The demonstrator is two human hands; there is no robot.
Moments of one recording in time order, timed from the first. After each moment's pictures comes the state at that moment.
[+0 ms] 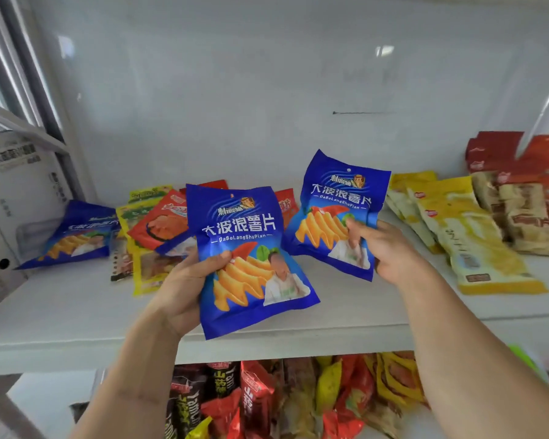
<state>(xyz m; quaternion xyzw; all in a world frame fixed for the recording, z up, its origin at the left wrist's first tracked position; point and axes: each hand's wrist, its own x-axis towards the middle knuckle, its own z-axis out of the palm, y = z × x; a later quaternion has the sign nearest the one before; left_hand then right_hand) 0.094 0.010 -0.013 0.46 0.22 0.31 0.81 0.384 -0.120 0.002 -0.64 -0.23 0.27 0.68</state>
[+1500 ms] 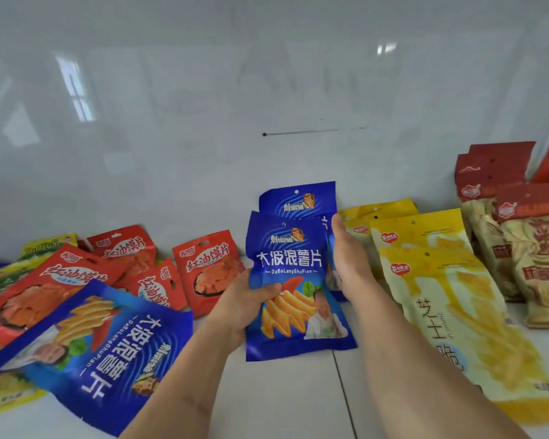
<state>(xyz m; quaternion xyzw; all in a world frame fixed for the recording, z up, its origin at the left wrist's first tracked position) 0.390 0.010 -0.023 0.60 0.34 0.25 0.68 0.584 -0.044 -0.012 -0.64 -0.22 0.24 0.69</state>
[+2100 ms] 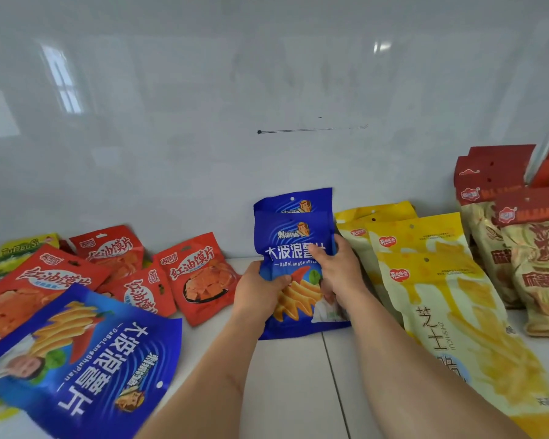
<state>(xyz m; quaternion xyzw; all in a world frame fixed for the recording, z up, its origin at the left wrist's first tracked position) 0.451 0.025 -0.039 0.68 0.41 0.31 0.52 0.596 -0.036 -0.035 -0.72 -0.25 0.16 0.63</state>
